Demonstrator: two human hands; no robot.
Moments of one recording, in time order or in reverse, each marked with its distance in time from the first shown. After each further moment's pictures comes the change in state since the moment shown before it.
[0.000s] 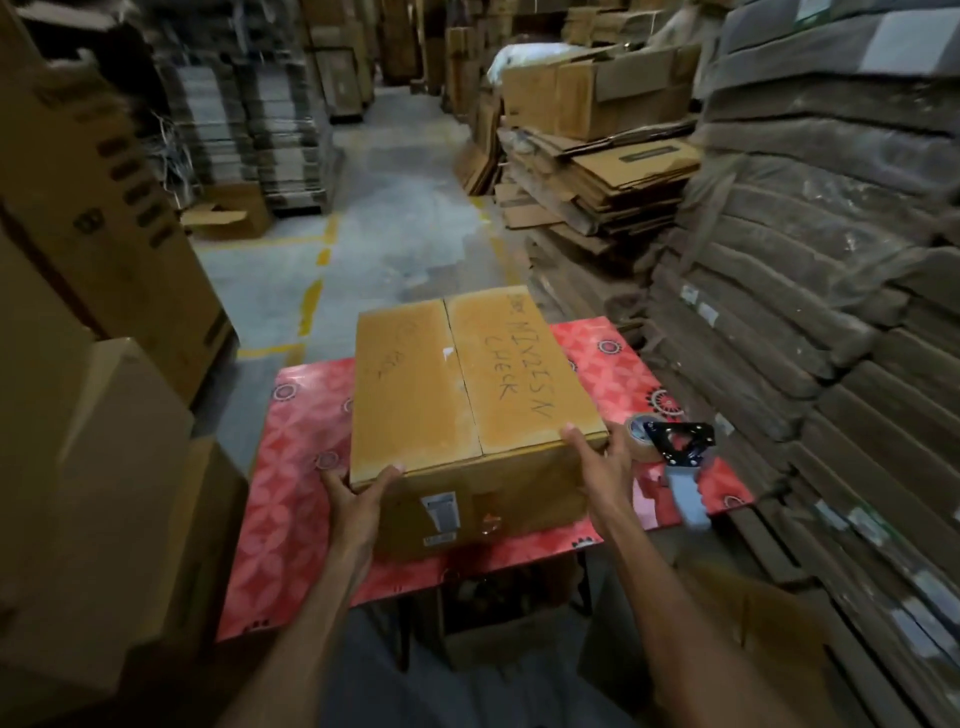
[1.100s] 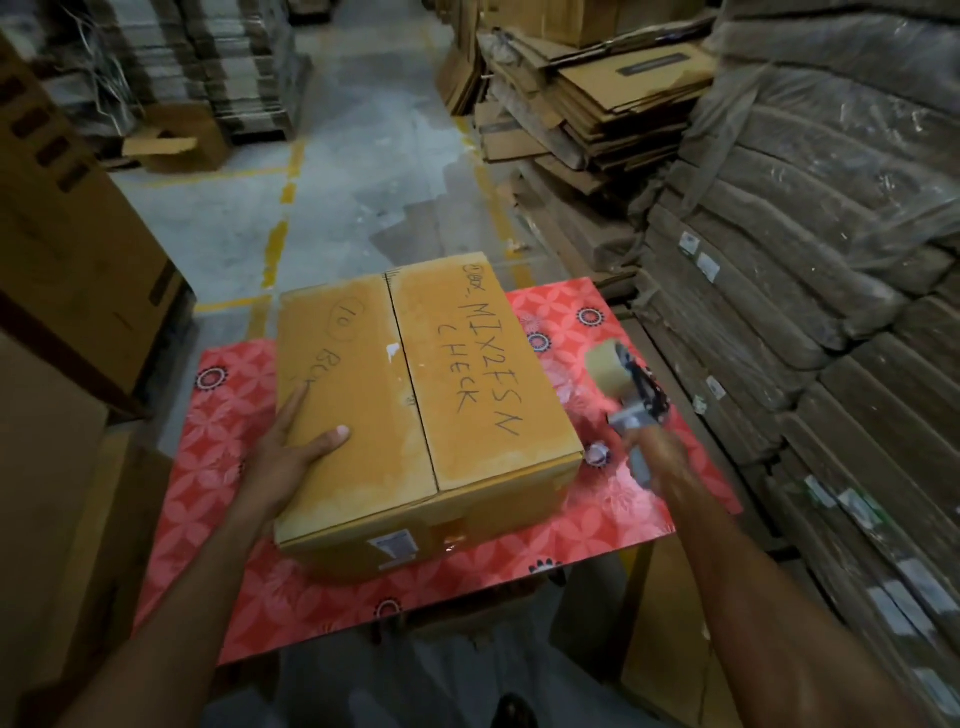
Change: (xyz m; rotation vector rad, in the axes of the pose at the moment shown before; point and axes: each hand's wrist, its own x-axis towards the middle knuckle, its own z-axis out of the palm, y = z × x) left_hand 0.098 0.044 0.059 0.323 -0.225 0.079; right_hand 0.205 0.045 -0.096 -0.134 0.054 0.485
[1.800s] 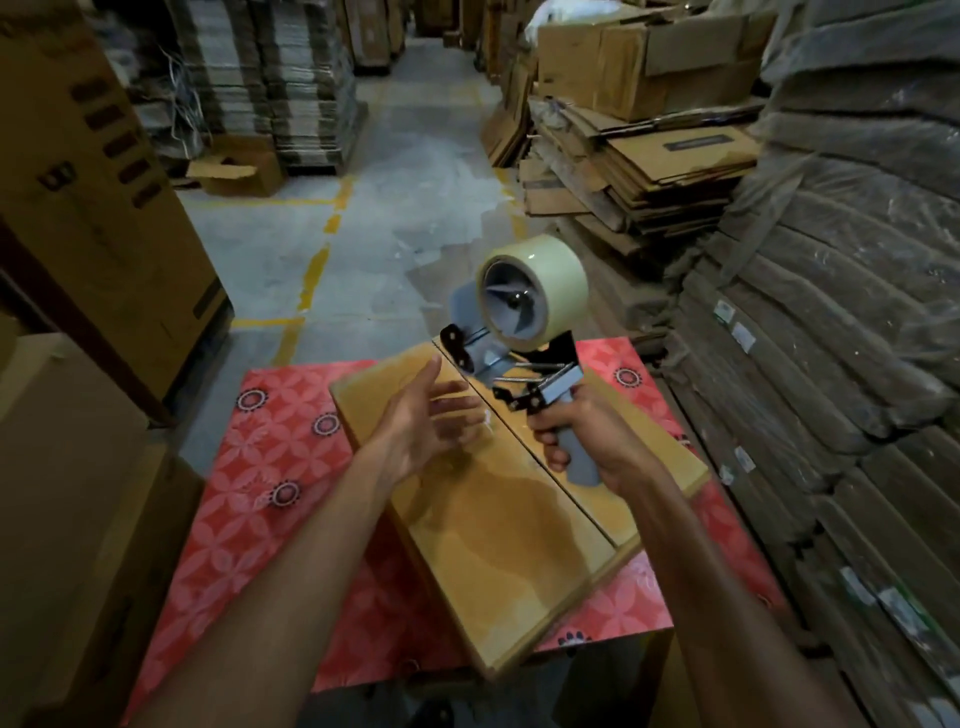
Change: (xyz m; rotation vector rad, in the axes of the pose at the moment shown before) left_hand 0.041 0.105 0.070 -0.583 -0.245 -0.353; right_hand -0.172 -0.135 0.109 -0.042 -0.767 -0.438
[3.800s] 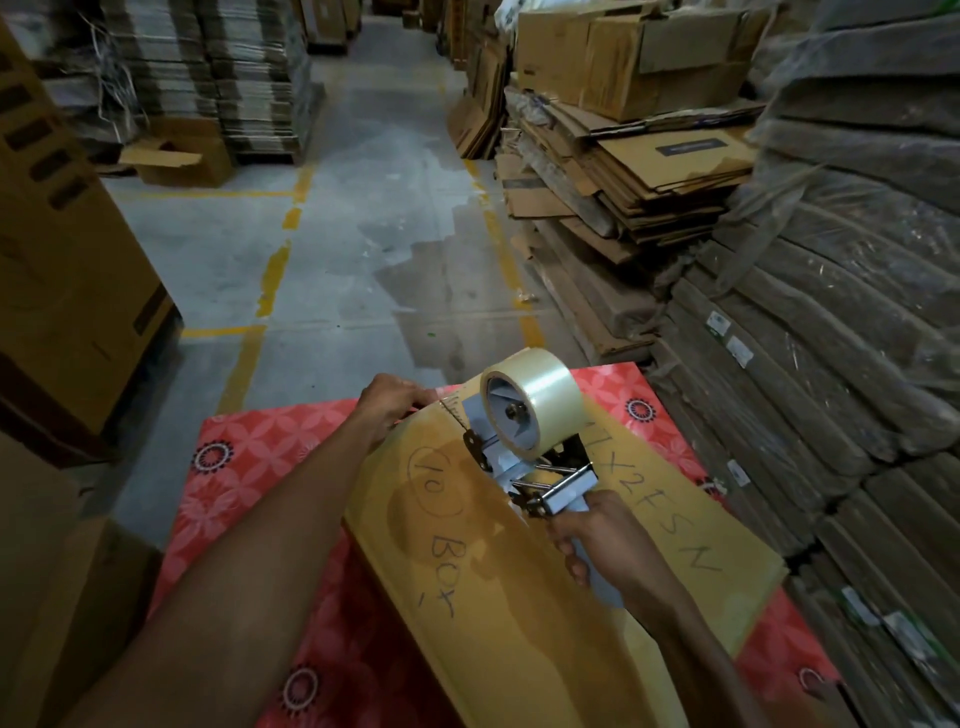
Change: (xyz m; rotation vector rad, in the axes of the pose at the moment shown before) left_hand 0.212 0.070 -0.074 0.627 0.166 0.084; right_hand 0.054 0.031 0.026 -0.189 0.281 0.195
